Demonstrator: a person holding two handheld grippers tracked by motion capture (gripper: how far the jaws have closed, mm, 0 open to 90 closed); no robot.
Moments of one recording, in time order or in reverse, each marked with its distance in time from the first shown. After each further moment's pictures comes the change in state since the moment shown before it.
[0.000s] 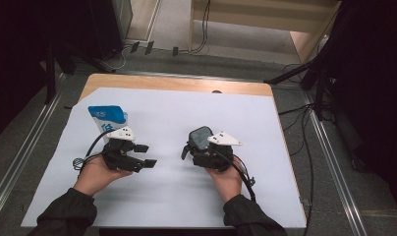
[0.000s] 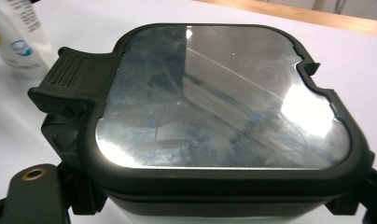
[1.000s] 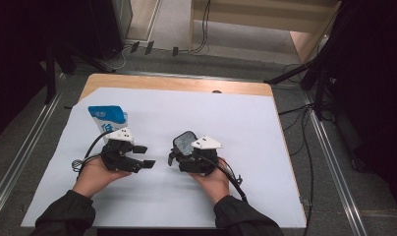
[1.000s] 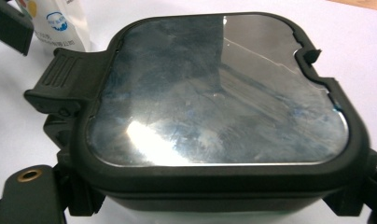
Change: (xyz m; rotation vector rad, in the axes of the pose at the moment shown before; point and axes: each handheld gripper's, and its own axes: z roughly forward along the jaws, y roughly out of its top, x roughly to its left) left arm 0.004 -0.005 0.002 -0.012 -0.005 -0.013; right arm 0.028 -0.010 0.026 0.040 0.085 -0.058
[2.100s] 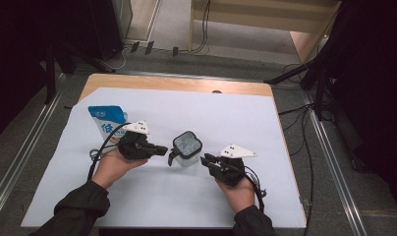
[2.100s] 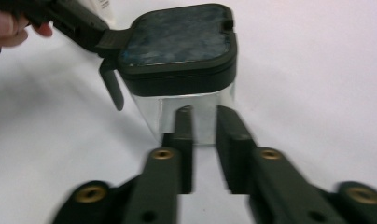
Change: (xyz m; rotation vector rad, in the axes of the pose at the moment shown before) left arm -0.001 0.031 0.034 -0.007 -0.086 0.063; right arm -0.029 -0.015 -0.072 -0.002 0.102 0.051
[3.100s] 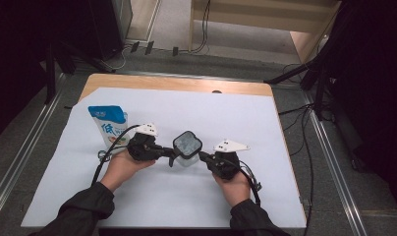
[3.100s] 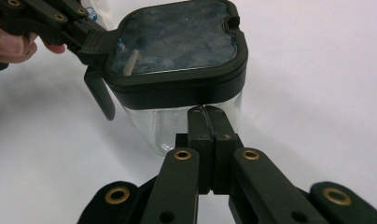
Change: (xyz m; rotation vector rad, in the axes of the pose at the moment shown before) left arm 0.001 -0.002 0.024 0.005 -0.009 -0.015; right arm -0.004 0.008 0.018 0.039 0.013 -0.019
